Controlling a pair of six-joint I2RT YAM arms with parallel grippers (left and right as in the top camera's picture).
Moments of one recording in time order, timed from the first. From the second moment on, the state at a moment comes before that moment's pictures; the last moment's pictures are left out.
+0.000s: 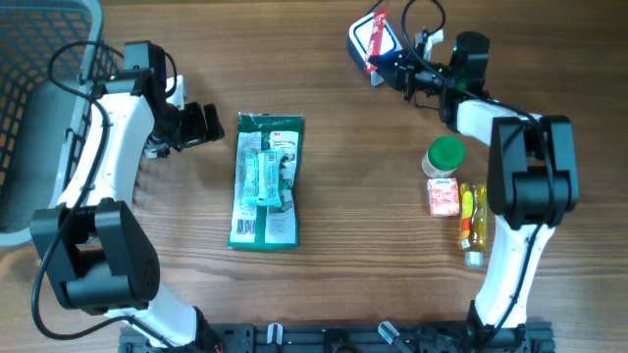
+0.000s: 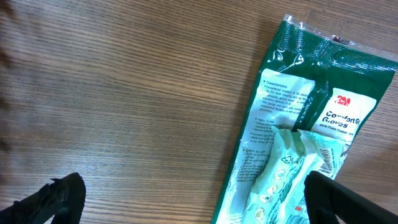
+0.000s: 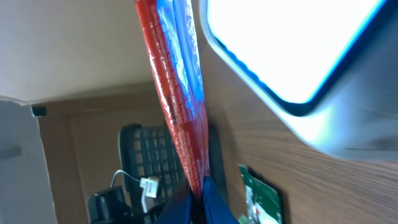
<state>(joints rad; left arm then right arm) 0.08 1.81 1.43 -1.04 0.13 -0.16 0.04 2.26 1.34 0.60 -1.05 1.34</state>
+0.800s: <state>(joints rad) 0.08 1.81 1.43 -1.04 0.13 -0.16 0.16 1.55 1.20 -0.99 -0.28 0.34</state>
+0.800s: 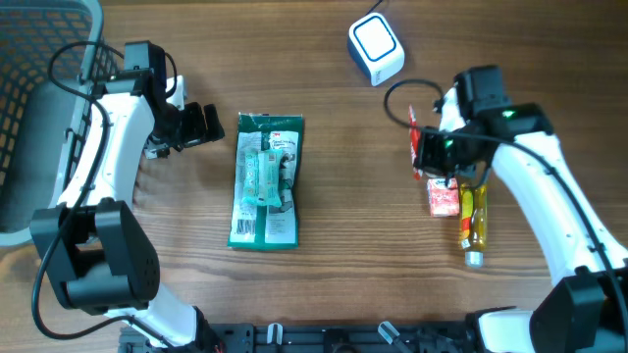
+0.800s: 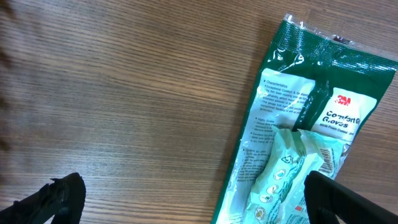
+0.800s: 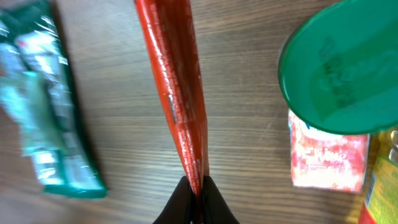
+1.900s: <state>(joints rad) 0.08 1.81 1.43 -1.04 0.13 -0.16 0.27 1.50 1.18 -0.78 -0.24 0.41</state>
